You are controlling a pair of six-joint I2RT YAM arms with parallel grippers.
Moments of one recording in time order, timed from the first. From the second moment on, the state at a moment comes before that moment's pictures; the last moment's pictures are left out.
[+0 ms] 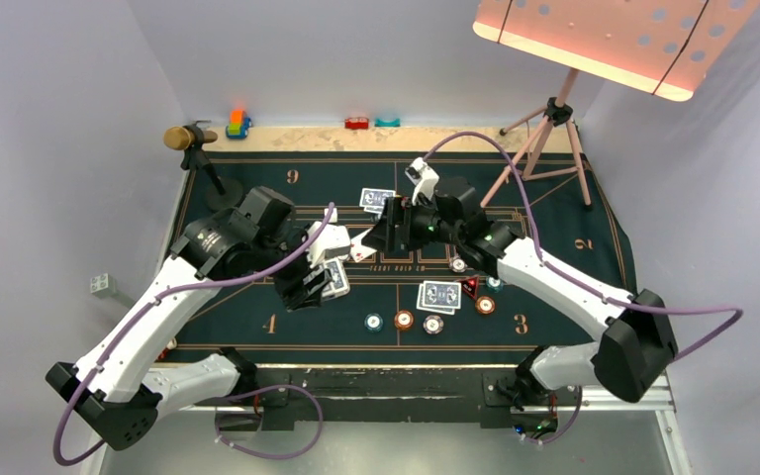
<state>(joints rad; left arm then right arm) -0.61 1.07 1.26 -1.21 0.44 0.45 0.70 1.36 1.03 -0.15 -0.26 0.60</state>
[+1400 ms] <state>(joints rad) -0.61 1.14 1.28 -1.17 0.45 0.45 0.75 1.52 0.92 0.38 -0.79 0.96</state>
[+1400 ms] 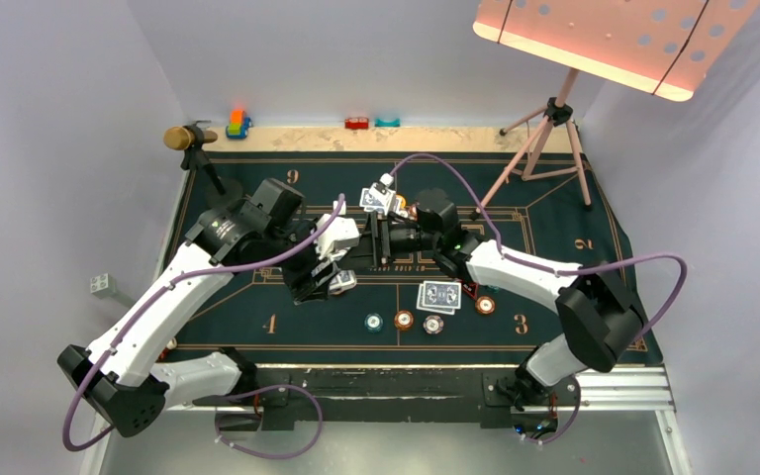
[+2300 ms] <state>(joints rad) -0.61 1.10 1.28 -1.18 0.45 0.45 0.67 1.37 0.87 0.26 -0.77 0.94</state>
